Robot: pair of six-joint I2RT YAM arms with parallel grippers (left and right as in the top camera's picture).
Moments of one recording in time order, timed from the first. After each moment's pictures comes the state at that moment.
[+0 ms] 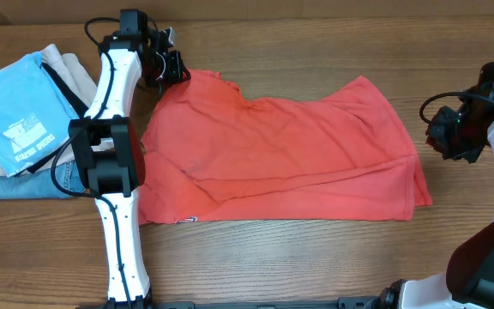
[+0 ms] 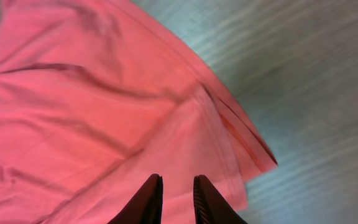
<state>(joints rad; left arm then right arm) 0.03 2.59 2.31 -0.93 0.50 -0.11 -0.34 1.67 1.45 -1.16 -0.13 0.25</state>
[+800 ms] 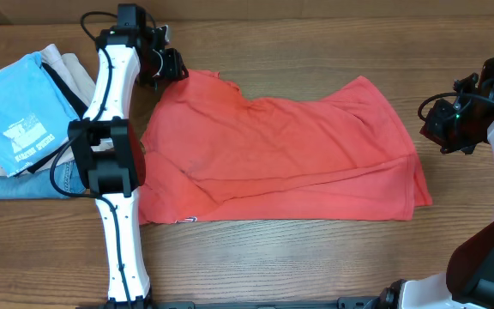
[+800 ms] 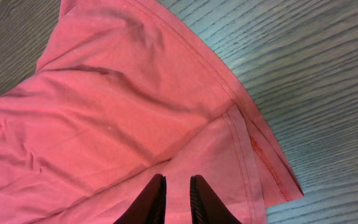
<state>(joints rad) 0.02 2.58 2.35 -1.00 0.39 -0.10 -0.34 1.67 1.45 -1.11 -0.23 0.17</state>
